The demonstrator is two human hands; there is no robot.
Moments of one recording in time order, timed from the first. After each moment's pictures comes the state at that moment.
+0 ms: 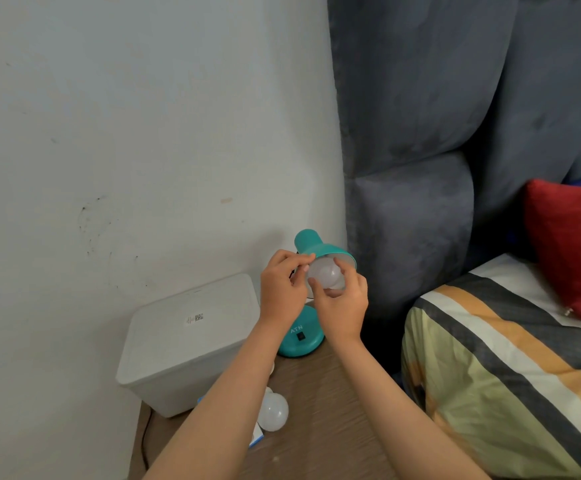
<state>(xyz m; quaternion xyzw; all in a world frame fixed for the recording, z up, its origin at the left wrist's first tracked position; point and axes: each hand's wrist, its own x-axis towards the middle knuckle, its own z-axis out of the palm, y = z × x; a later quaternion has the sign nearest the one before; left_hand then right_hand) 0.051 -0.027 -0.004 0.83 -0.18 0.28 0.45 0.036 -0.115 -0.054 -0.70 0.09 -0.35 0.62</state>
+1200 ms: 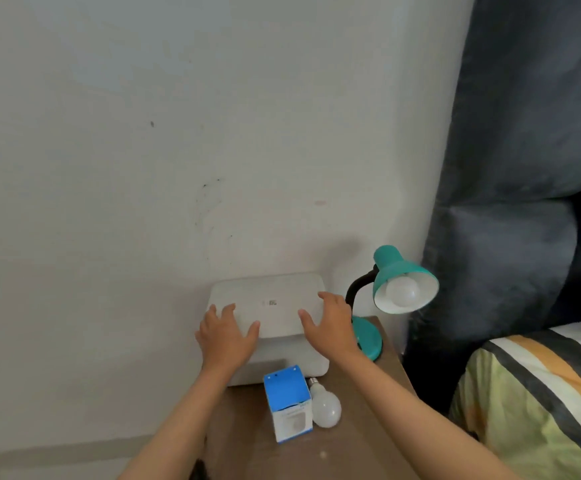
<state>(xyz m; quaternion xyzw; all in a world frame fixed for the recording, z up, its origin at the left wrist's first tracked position) -0.014 0.178 -0.054 0.93 0.19 0.17 0.25 0.031 -0.006 -0.061 -0.89 -0.10 -0.12 0.42</state>
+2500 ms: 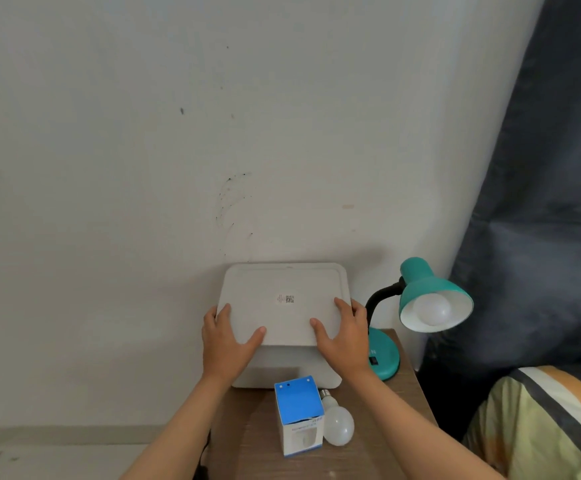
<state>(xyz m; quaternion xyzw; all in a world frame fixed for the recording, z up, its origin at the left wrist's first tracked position) -0.009 0.208 -0.082 0.87 0.18 0.23 0.39 0.053 0.006 -0.091 -0.86 -0.10 -0.19 0.46</state>
